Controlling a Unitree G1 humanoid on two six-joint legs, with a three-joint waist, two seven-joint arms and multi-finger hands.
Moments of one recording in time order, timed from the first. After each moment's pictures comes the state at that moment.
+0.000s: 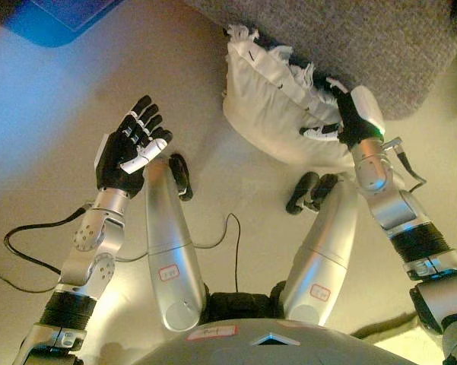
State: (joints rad) left arm 0.05 0.62 -0.13 -0.06 -0.79 -0.20 0.00; right arm -0.44 -0.68 0.38 0.24 -0.19 0.20 -0.19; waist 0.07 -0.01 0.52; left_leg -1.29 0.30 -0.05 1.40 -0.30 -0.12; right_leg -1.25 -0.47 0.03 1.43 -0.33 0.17
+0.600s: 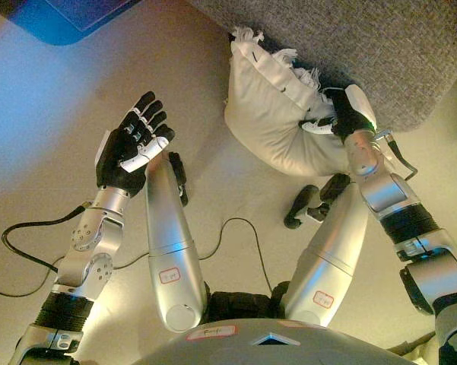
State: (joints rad) left arm 0.06 0.63 -0.14 -0.08 -0.81 -0.18 -0.01; right arm -0.57 -0.63 0.43 0.35 -0.11 0.33 -0.17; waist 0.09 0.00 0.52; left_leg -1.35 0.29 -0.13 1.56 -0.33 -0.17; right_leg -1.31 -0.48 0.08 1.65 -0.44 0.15
